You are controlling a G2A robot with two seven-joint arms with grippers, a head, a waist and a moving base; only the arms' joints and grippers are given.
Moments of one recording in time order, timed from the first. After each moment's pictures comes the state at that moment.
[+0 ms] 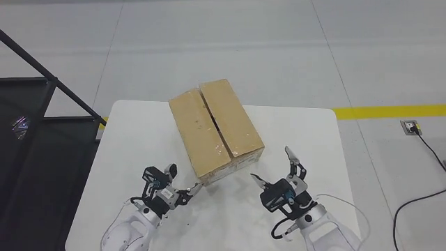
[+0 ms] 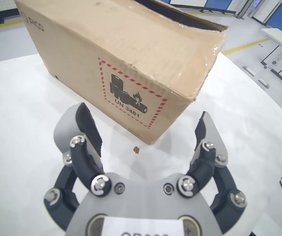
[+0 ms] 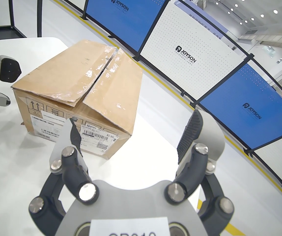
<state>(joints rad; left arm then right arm) 1.40 -1.21 -1.39 -1.58 1.20 -0.44 0.09 -1.45 -1.22 1.25 -2.01 -1.87 -0.11 0.00</state>
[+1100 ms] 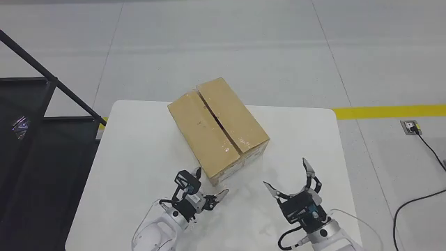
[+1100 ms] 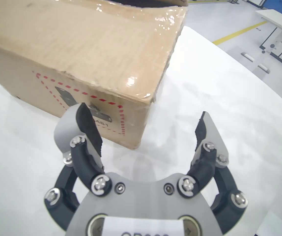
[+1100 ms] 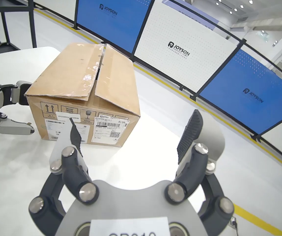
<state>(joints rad) 1.34 -1.25 -1.18 -1.56 1.34 -0.30 0.10 -1.59 -1.21 1.34 -2.02 -1.76 -0.05 -0.13</state>
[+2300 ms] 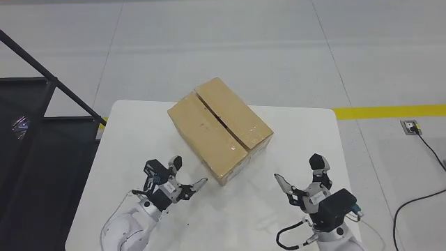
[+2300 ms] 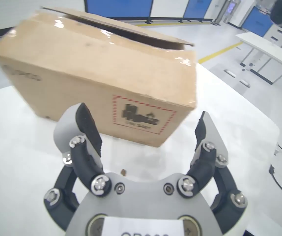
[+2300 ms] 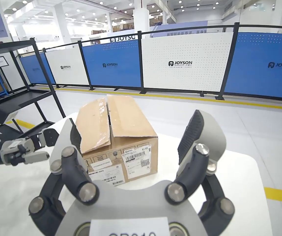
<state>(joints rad) 1.34 -1.20 -1.41 -1.58 1.18 -0.50 0.11 -1.56 -1.23 1.36 -1.95 -1.31 -0.16 -0.39</state>
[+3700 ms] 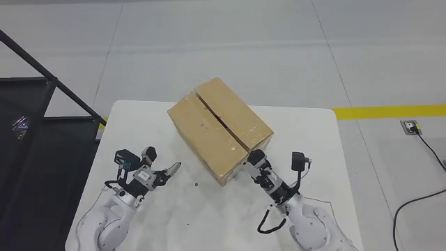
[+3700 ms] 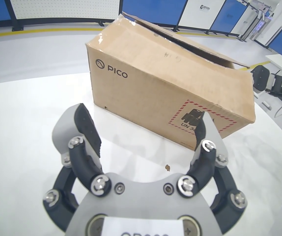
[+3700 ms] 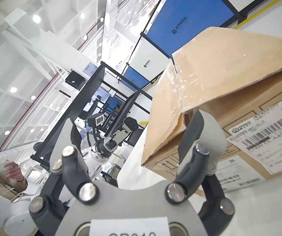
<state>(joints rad) 1.30 -1.18 -1.50 -1.51 1.08 -0.52 0.07 -1.15 -1.30 1.11 -1.42 -0.39 -0.64 -0.02</state>
